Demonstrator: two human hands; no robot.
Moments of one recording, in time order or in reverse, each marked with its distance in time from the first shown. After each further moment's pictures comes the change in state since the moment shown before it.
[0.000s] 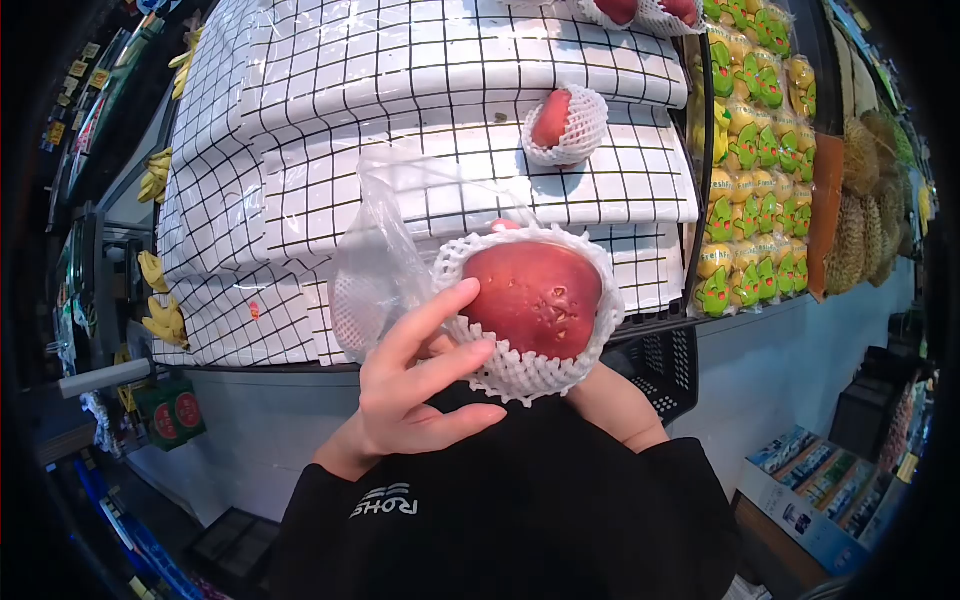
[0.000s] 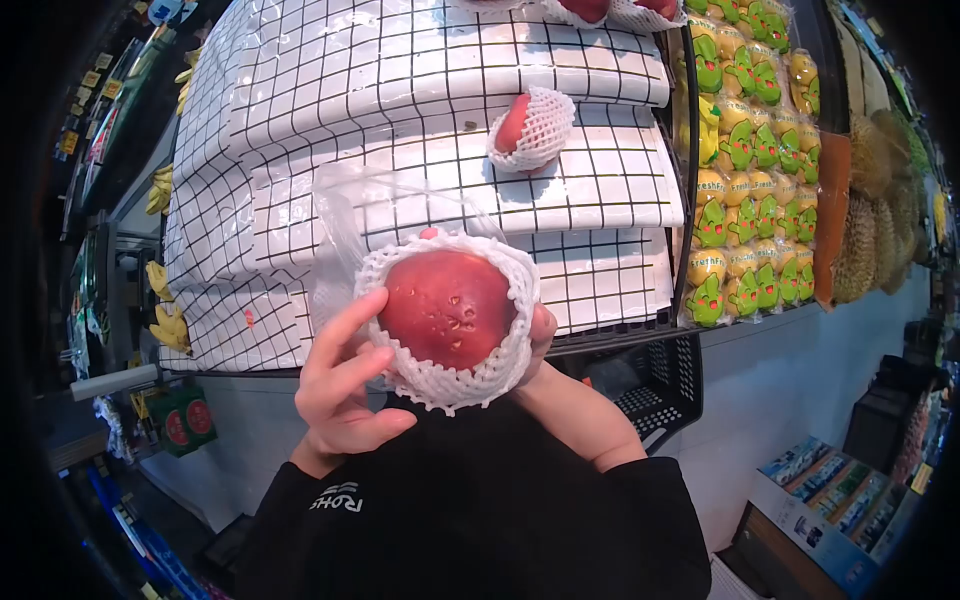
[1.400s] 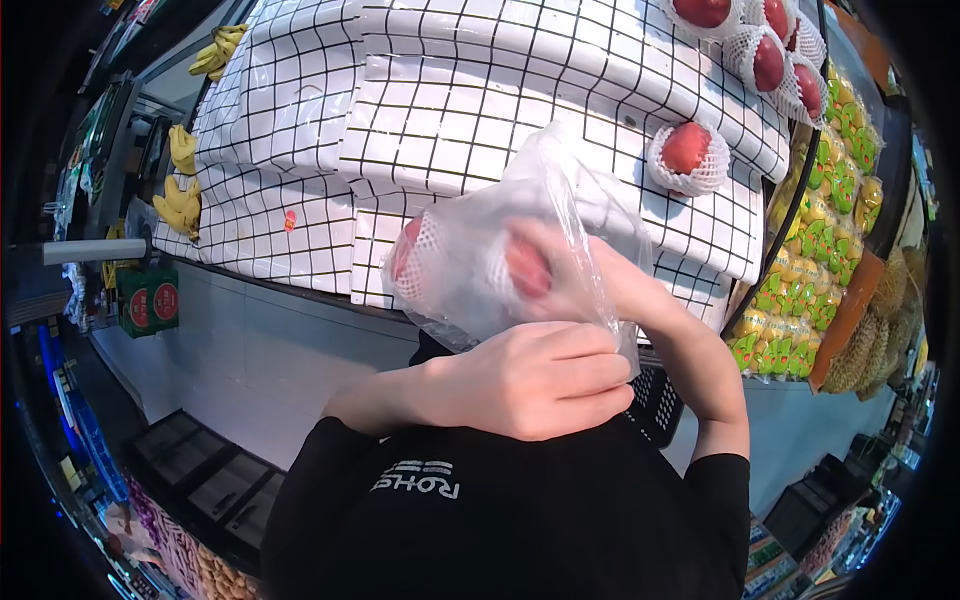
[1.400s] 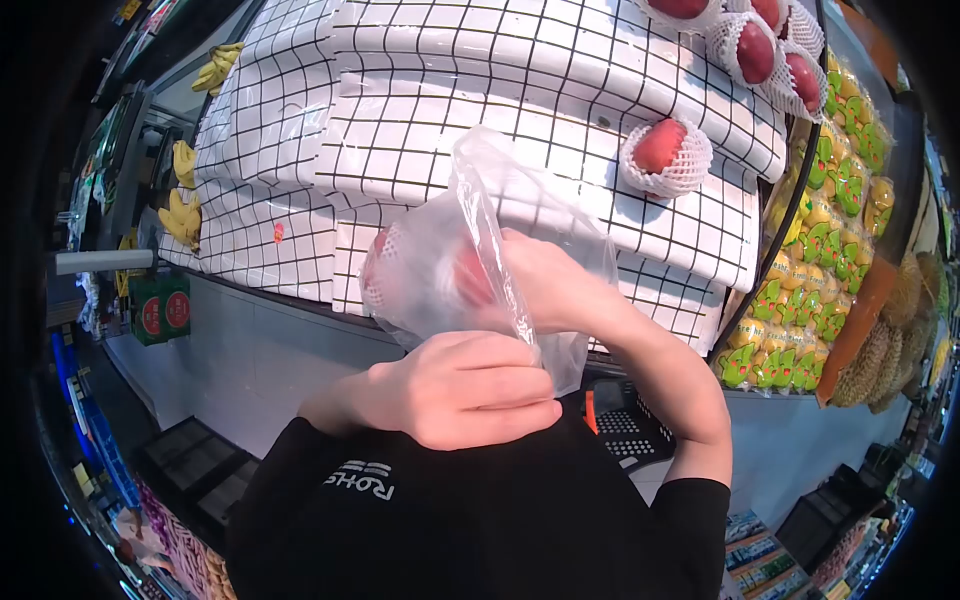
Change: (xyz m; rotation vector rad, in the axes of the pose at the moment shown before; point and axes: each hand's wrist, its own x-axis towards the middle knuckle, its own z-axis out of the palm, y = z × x) left_hand -0.003 -0.011 0.005 0.182 -0.047 0.377; right_hand 0.084 0.001 0.012 -1.906 -0.457 0.361
